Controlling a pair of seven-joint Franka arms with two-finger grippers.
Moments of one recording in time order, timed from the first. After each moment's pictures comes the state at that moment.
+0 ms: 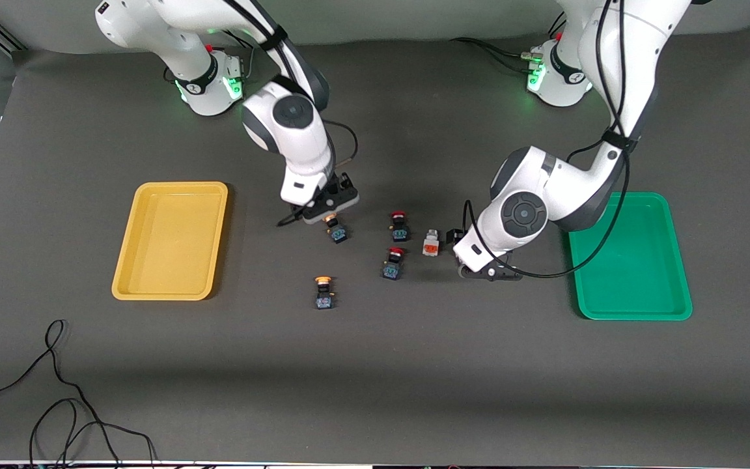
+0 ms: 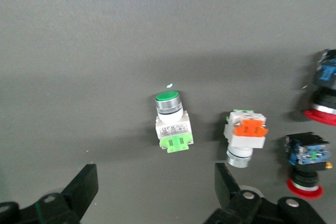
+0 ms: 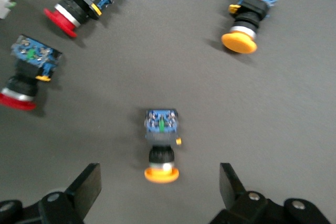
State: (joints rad) left arm -0.21 0.50 -0.31 -1.84 0.03 2.16 -0.45; right arm 0.77 0.35 -0.05 -2.13 -0.11 2.56 0.35
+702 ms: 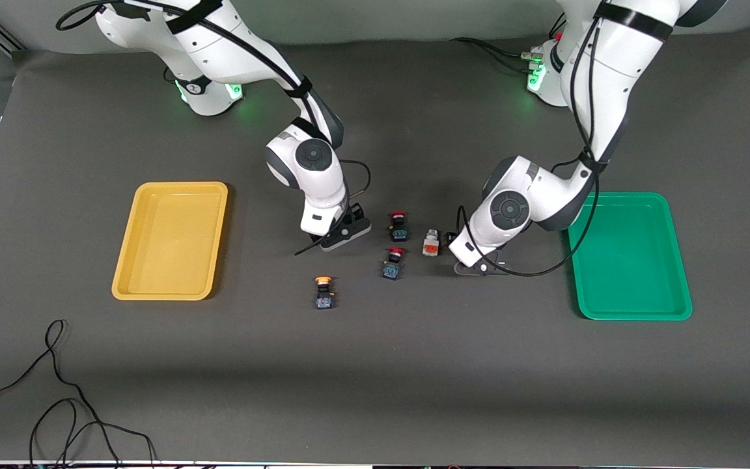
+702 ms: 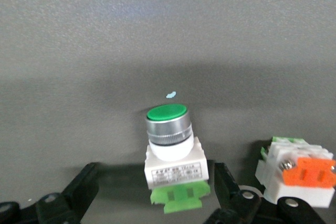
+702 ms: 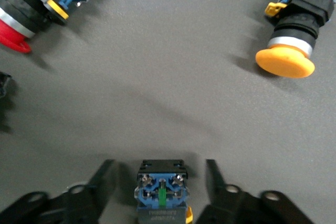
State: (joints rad) left arm -0.22 0.60 -0.31 -1.99 0.10 2.48 -0.56; right arm 0.77 0.57 -0.06 -2.01 -0.11 2.68 0.35
